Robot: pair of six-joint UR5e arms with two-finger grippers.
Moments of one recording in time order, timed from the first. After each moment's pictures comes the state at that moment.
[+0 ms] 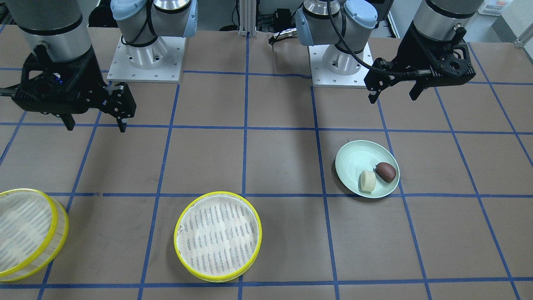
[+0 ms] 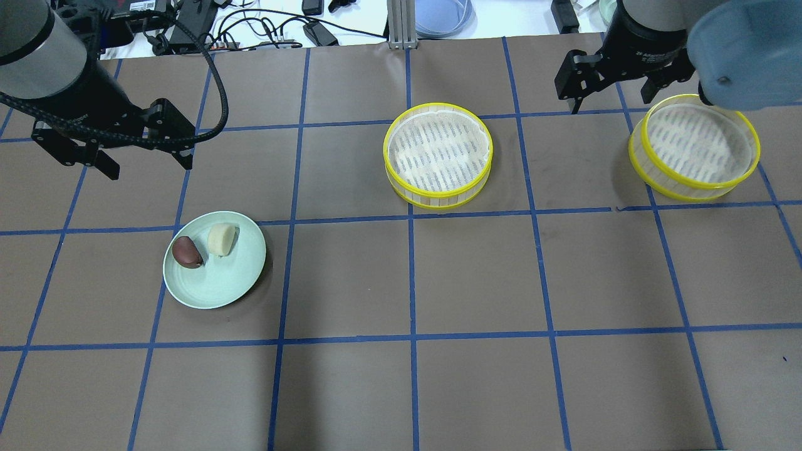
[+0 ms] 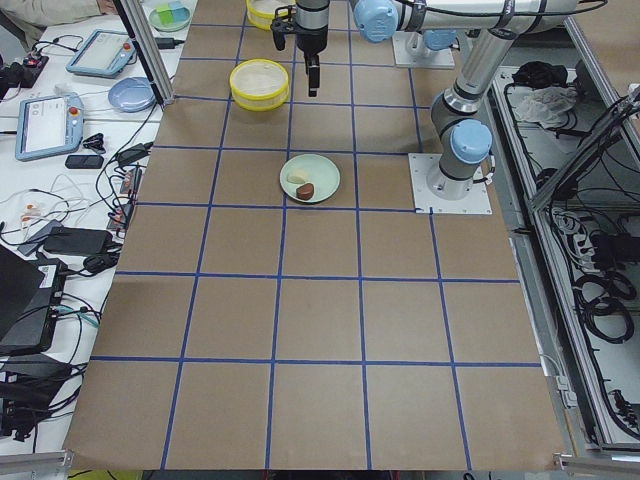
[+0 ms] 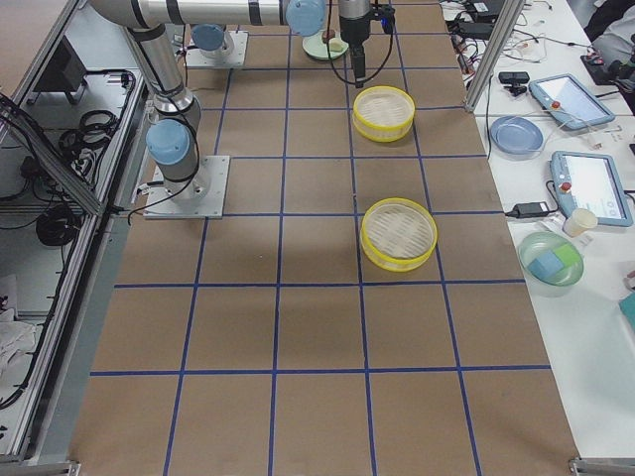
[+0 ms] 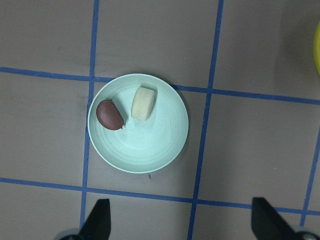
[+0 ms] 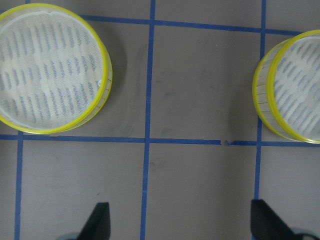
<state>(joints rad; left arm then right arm) -1.43 -1.47 -1.64 -1.58 1.59 0.02 1.54 -1.52 1.55 -1.75 -1.66 -0.09</state>
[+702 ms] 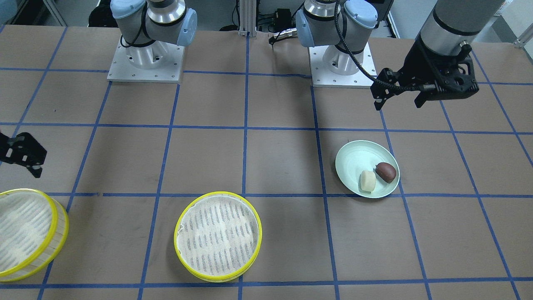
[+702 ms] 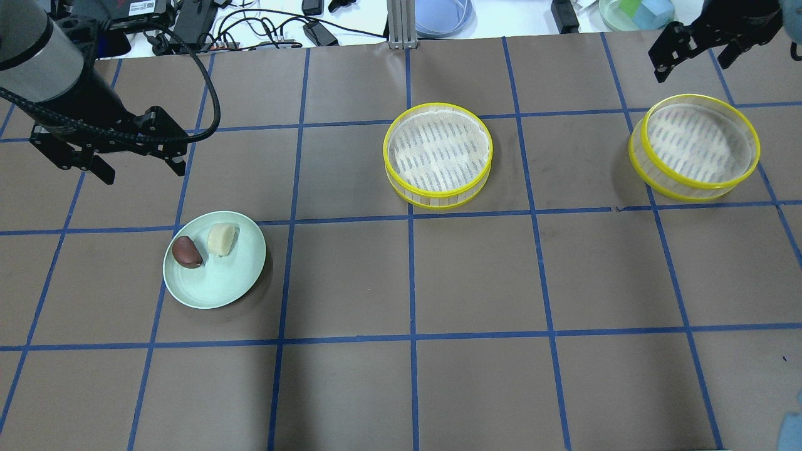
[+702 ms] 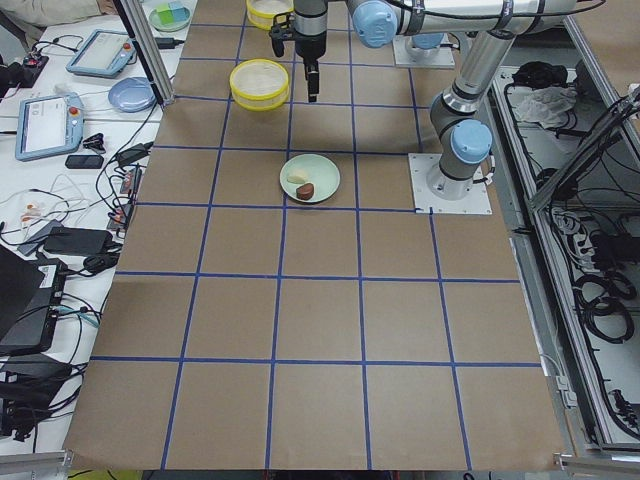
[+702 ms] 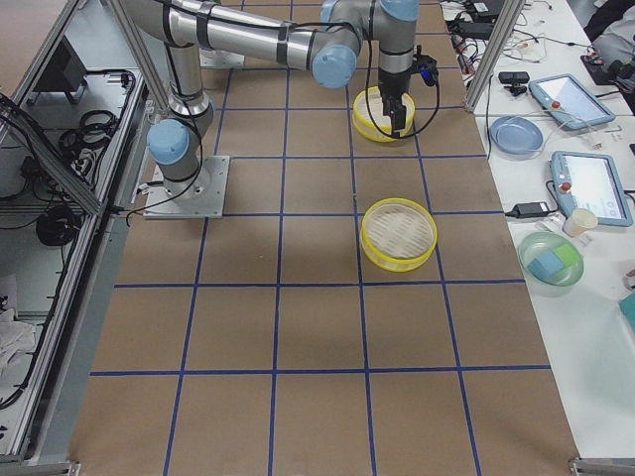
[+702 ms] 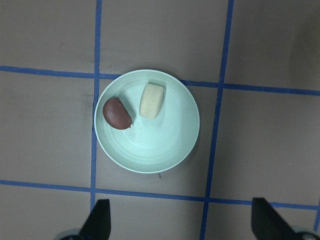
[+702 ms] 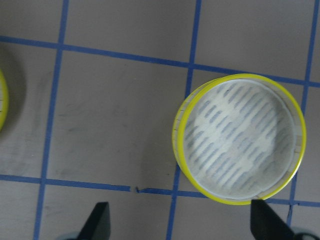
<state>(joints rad) -1.38 -1.51 -1.66 -1.57 1.59 0.11 1.26 -1.34 1.45 -1.86 -1.61 -0.46</state>
